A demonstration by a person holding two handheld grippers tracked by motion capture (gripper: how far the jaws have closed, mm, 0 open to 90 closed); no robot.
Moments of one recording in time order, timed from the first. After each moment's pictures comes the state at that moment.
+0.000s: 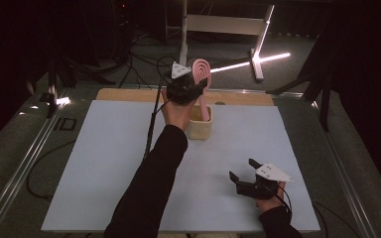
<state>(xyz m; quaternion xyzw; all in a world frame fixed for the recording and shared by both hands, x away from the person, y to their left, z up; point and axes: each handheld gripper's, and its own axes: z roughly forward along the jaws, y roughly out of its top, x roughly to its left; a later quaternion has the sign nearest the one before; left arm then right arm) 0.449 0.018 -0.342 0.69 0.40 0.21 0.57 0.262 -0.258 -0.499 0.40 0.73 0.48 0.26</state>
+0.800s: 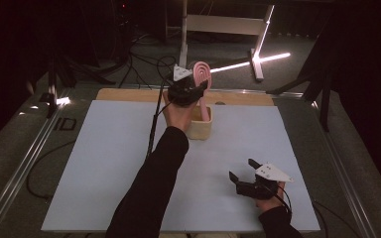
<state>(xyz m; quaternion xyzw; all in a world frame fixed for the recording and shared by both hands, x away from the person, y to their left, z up) 0.452 0.015 -0.352 0.69 0.41 0.21 0.56 0.262 -0.257 -0.500 0.40 0.74 0.48 0.26</state>
